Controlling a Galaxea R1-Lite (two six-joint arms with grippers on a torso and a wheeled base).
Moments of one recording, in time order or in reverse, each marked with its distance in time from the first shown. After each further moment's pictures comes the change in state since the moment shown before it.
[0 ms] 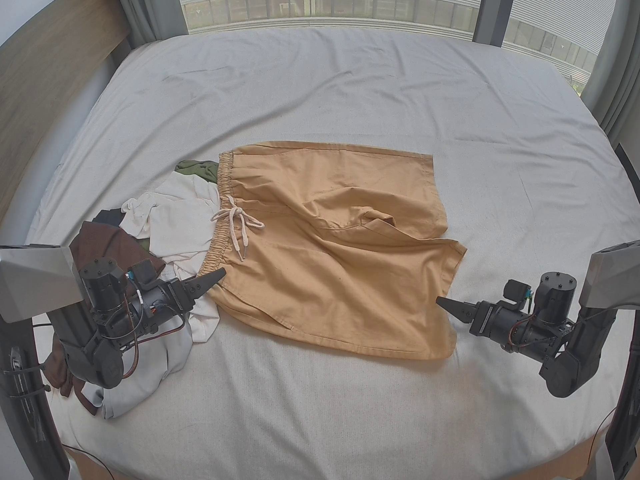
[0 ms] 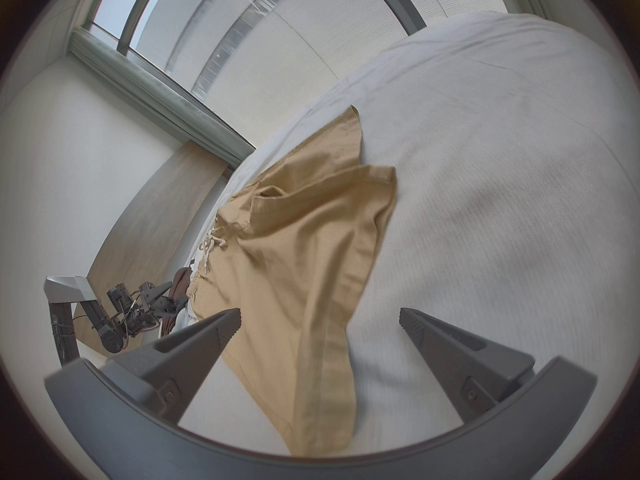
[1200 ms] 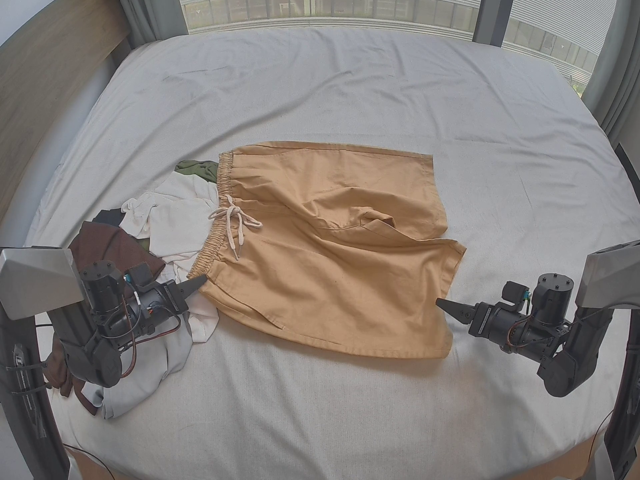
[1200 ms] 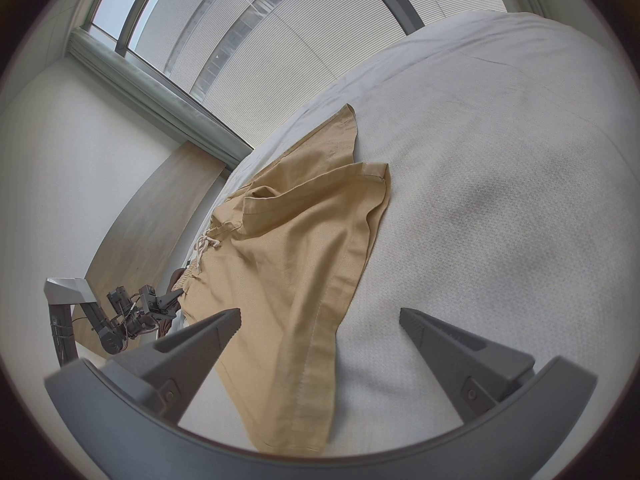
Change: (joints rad) left arm 0.036 0.031 -0.013 0.002 0.009 -0.003; right arm -0.010 0.029 -0.019 0.000 0.003 0.003
